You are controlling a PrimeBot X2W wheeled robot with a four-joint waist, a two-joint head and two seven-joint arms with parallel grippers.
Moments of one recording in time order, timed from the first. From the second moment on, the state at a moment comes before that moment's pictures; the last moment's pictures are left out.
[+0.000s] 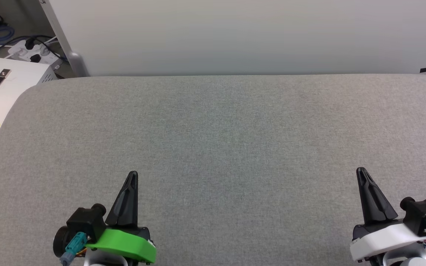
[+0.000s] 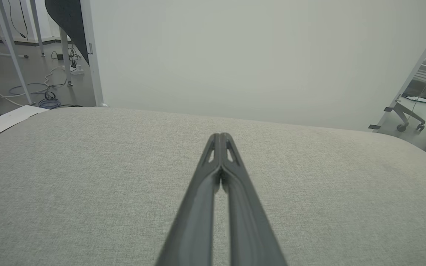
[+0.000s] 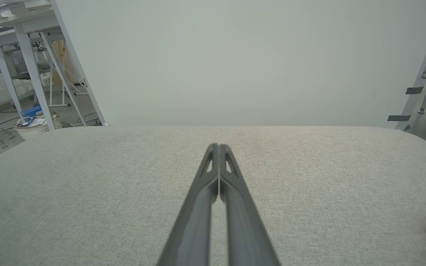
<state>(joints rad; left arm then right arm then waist) 0.02 0.07 -0.06 0.09 -0.24 -0.13 -0.25 0.03 -0.15 0.06 0.06 0.25 0.13 -0.25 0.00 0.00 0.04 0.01</state>
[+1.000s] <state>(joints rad) 0.02 0.07 -0.05 0.07 -0.18 -0.10 -0.18 0.03 -0.12 0.05 0.05 0.19 0.13 -0.18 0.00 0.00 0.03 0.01</state>
